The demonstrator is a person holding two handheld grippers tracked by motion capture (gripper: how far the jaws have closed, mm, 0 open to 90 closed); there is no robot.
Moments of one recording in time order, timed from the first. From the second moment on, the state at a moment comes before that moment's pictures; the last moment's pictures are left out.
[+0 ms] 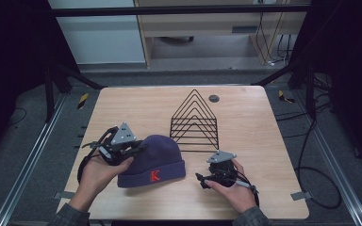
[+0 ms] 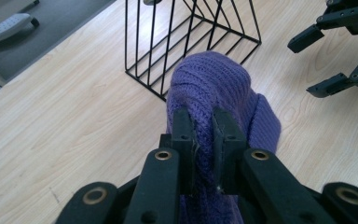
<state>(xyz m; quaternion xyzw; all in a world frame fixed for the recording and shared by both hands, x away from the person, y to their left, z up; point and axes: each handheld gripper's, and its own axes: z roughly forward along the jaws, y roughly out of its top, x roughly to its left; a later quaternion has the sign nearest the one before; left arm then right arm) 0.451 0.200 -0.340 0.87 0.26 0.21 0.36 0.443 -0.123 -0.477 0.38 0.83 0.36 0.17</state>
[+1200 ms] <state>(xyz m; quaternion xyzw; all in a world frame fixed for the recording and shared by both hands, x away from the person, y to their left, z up) 0.445 0.227 -0.251 0.86 0.23 0.26 0.38 0.451 -0.075 -0.416 0.29 0.85 0.40 0.18</state>
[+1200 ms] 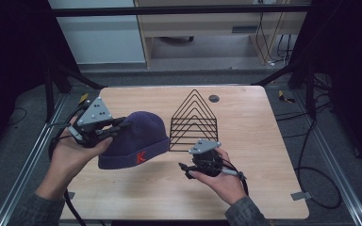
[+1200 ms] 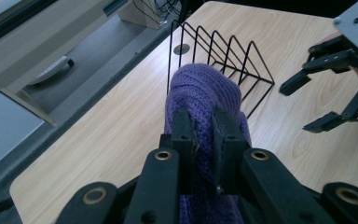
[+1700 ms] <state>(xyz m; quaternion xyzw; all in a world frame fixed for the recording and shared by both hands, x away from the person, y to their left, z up) 0.439 0.223 -0.230 0.86 0.20 0.25 0.40 0.476 -0.050 -0.372 0.25 0.86 0.41 0.16</state>
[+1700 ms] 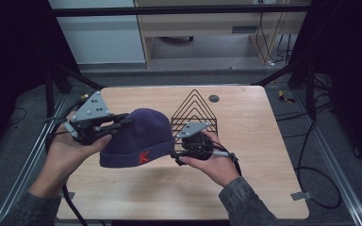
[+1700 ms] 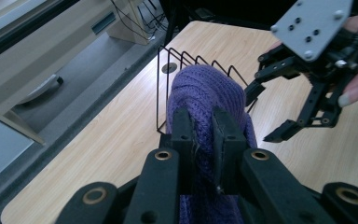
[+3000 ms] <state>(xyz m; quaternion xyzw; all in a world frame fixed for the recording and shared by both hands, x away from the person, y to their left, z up) 0.543 0.157 -0.174 0.83 0.20 0.26 0.45 0.533 -0.125 -0.286 0.29 0.83 0.43 0.20</state>
